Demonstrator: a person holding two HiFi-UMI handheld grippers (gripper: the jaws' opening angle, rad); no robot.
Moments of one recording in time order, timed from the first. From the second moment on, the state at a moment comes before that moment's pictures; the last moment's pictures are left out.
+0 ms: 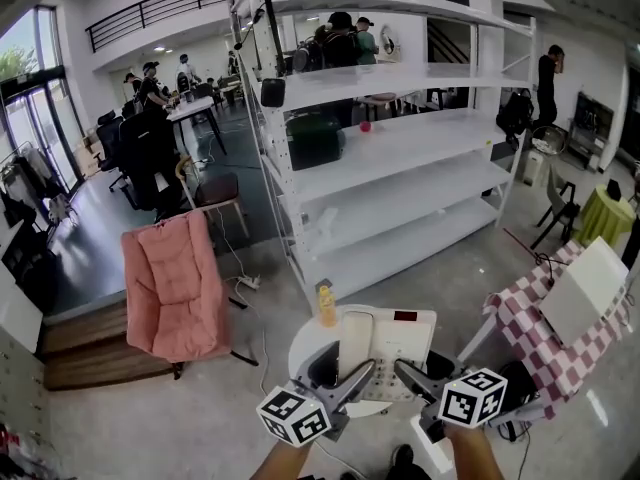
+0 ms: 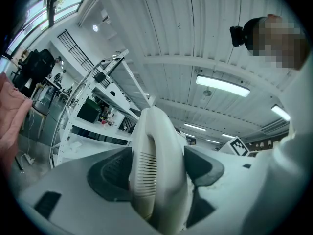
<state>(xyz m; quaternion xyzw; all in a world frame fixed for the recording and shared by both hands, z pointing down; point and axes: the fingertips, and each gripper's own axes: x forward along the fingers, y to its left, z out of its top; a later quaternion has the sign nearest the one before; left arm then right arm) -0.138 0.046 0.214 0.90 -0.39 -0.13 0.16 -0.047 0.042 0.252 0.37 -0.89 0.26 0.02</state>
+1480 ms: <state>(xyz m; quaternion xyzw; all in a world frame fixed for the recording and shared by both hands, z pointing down) -0.095 -0.125 0.273 0.87 -0.44 -0.09 0.19 -0.005 -0.133 0.315 0.32 -0.89 0.31 0.03</state>
